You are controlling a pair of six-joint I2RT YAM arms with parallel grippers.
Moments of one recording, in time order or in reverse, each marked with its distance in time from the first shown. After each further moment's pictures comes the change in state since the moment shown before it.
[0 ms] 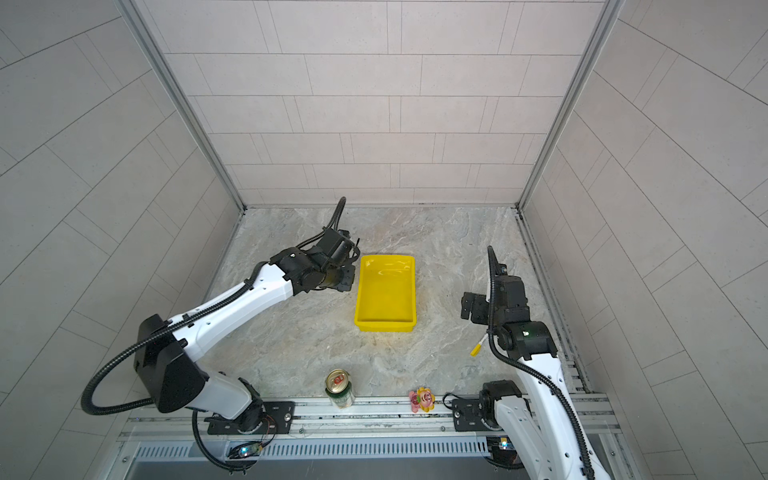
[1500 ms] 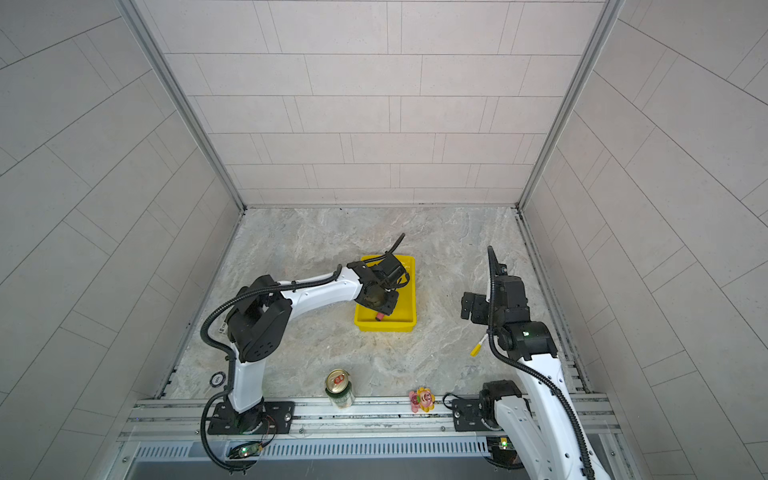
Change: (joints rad) left arm -0.131 0.461 0.112 0.124 0.134 -0.037; right arm 0.000 -0.002 0.000 0.000 0.000 0.000
